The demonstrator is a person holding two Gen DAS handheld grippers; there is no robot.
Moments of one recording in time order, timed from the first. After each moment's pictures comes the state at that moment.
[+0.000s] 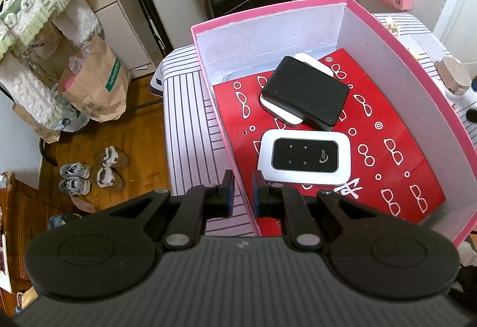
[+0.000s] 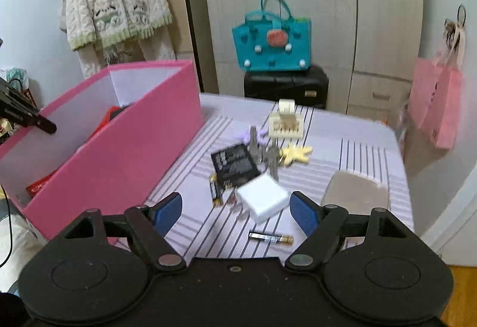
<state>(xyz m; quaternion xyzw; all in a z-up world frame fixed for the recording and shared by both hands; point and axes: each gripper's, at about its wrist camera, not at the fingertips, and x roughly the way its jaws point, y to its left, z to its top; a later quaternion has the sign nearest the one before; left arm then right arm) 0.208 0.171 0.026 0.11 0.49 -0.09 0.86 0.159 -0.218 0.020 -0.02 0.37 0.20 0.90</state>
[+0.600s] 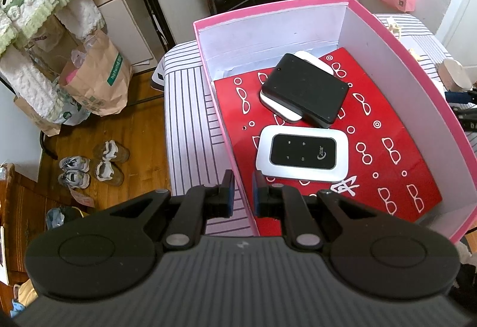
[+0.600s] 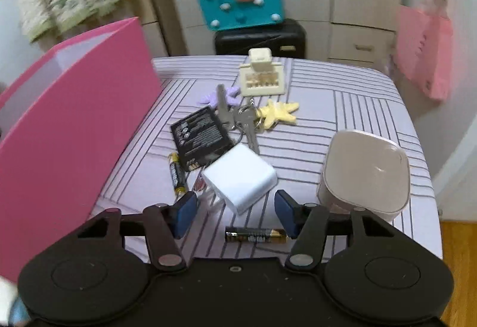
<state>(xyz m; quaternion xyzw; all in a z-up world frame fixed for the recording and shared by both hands) 0.204 0.169 0.026 0.10 0.50 -0.08 0.86 0.205 -0.213 -0.027 0.02 0.45 0.14 0.88</state>
